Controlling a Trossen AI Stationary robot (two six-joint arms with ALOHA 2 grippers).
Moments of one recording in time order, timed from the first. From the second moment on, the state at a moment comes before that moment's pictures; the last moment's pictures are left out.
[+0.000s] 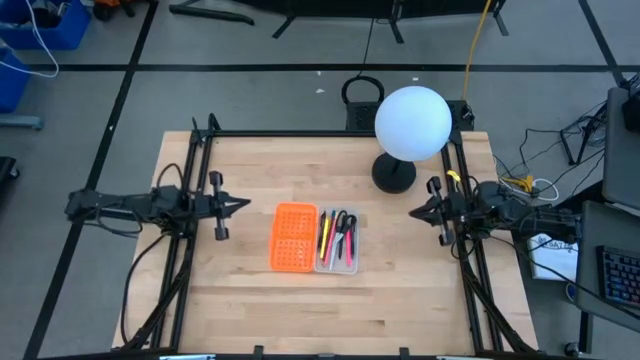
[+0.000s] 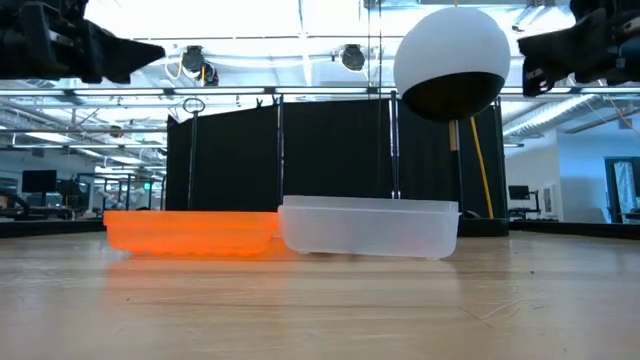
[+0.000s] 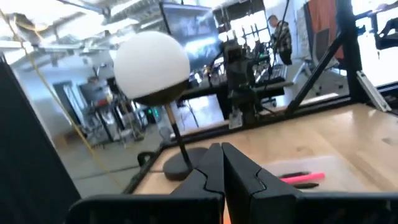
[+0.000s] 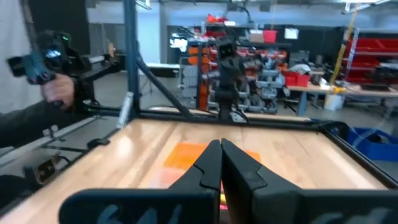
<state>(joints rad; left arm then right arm) -0.08 0.22 0.09 0.25 -0.18 0.32 -0.09 0.01 0.13 -0.05 -0.22 -0.01</state>
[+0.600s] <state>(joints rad) -0.08 0.01 0.06 -0.05 -0.14 0.21 -0.09 0.01 0.02 0.06 -0.19 0.02</state>
